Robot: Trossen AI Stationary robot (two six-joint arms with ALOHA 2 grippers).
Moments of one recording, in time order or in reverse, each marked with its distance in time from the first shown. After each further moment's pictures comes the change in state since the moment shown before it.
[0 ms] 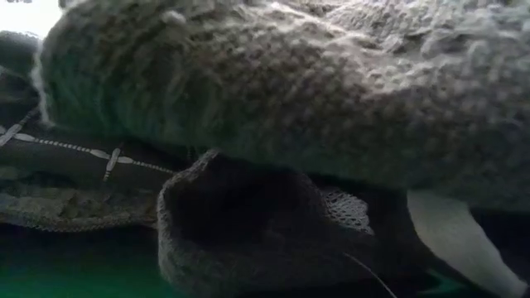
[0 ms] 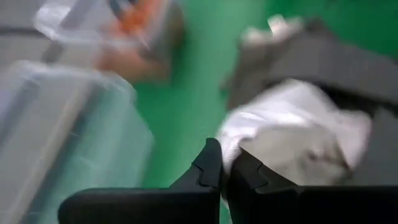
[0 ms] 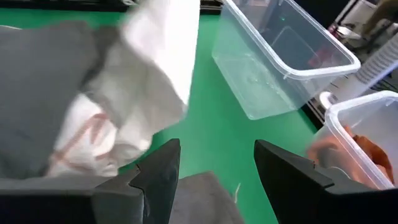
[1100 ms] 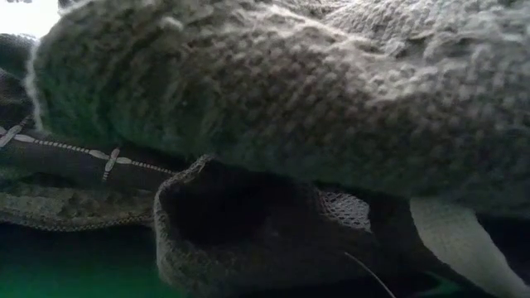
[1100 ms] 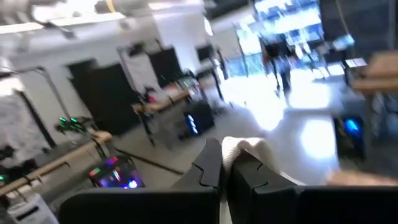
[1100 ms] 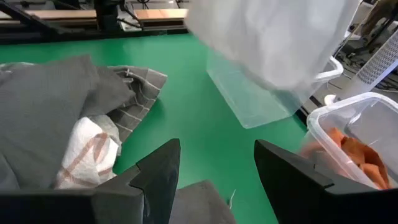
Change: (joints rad) left arm 0.326 0.195 0.923 0.099 -0.170 0.346; right arm -0.007 -0.112 -0.017 -0.008 -0.006 0.016
